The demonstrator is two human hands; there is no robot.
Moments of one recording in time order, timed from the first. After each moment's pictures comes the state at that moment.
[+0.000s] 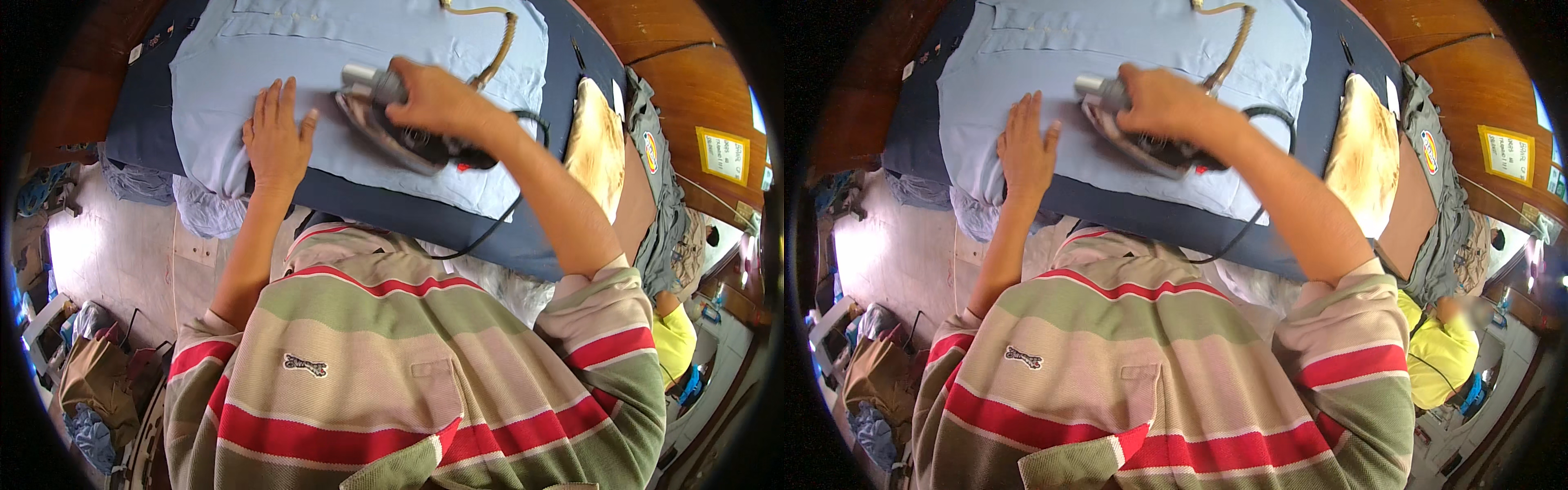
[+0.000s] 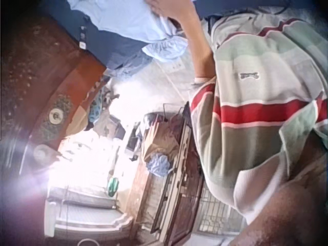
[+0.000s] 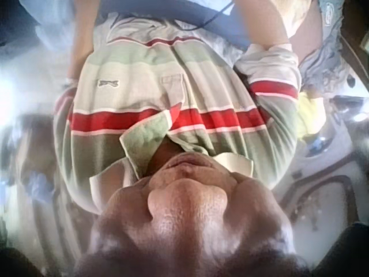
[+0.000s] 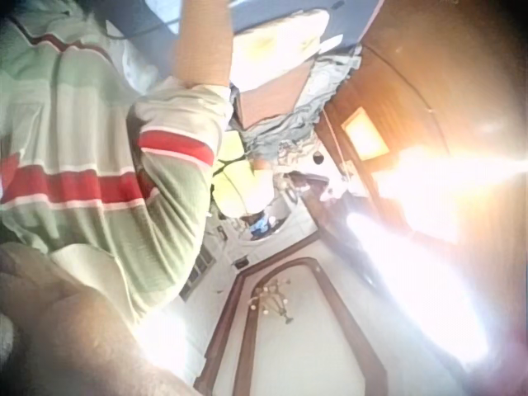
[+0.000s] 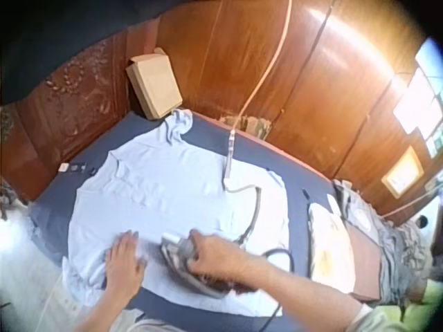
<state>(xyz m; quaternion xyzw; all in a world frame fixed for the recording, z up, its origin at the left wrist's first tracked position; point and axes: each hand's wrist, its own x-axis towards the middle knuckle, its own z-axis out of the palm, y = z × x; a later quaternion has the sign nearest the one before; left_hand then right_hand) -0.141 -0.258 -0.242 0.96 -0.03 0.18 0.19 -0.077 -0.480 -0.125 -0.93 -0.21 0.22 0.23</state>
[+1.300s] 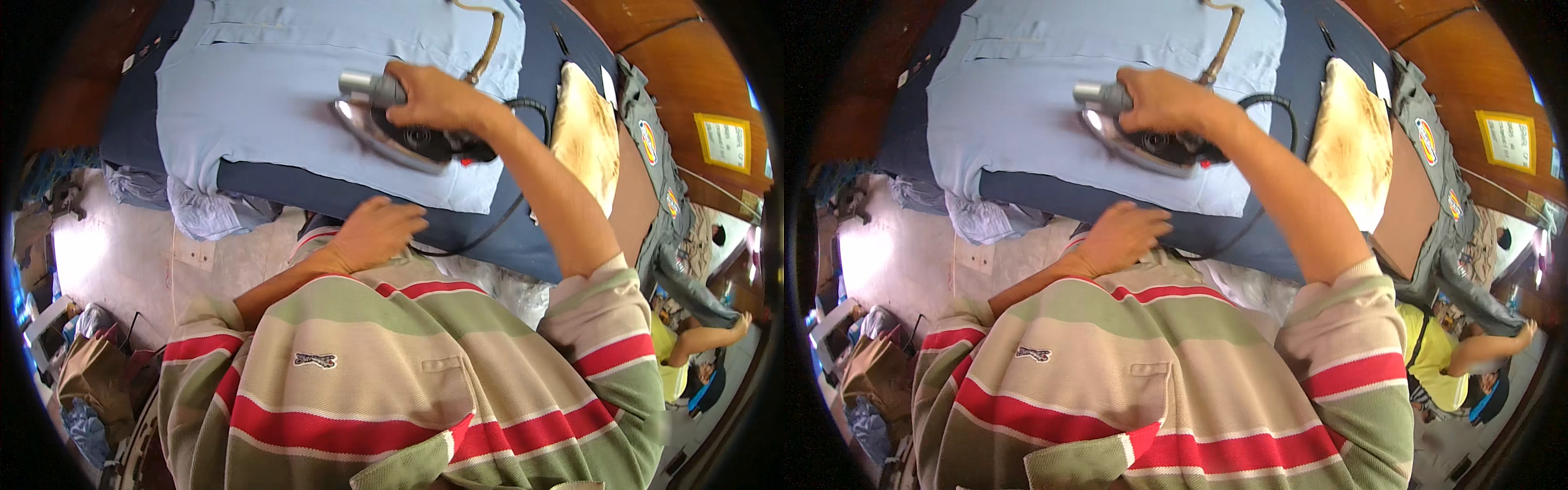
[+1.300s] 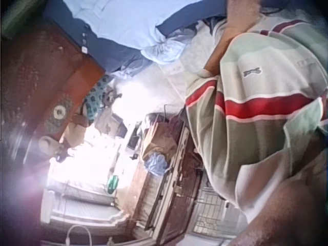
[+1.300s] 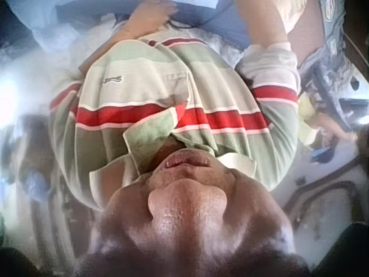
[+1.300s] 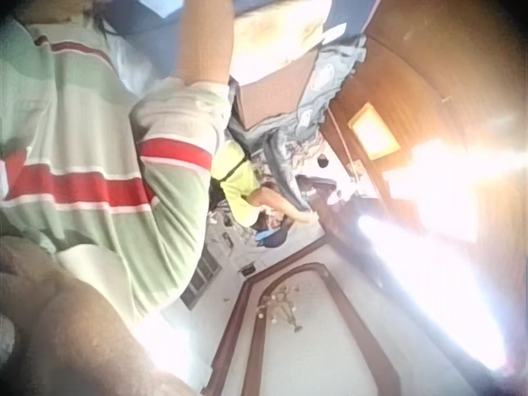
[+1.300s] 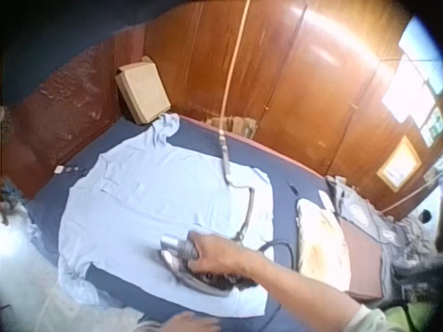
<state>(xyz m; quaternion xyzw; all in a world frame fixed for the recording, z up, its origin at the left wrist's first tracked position) -0.257 -0.386 -0.255 0.84 -0.42 -0.03 0.33 -0.094 -0.543 -0.128 -0.90 -0.23 0.25 0.27</state>
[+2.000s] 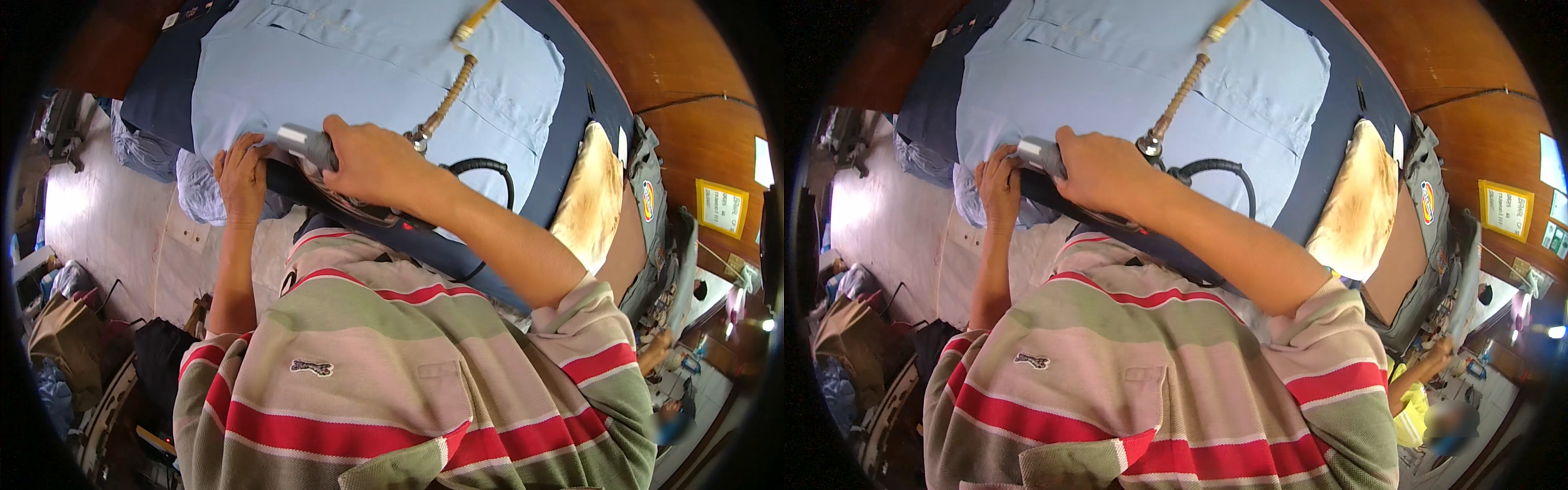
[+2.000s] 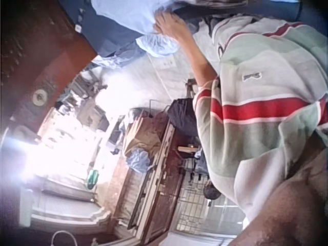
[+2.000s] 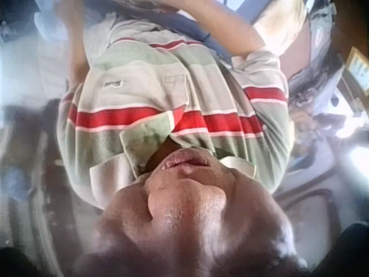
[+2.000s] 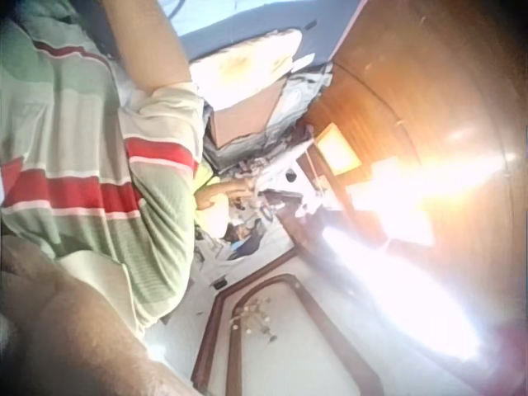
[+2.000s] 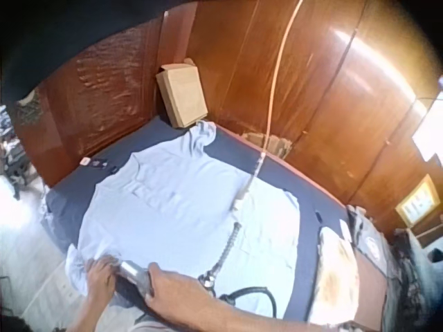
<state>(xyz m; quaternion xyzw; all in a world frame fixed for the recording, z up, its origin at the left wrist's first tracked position) -0.200 -0.193 -0.272 0.95 0.02 0.19 0.23 -0.131 -0.407 -0.120 -0.90 -0.26 0.25 0.24</state>
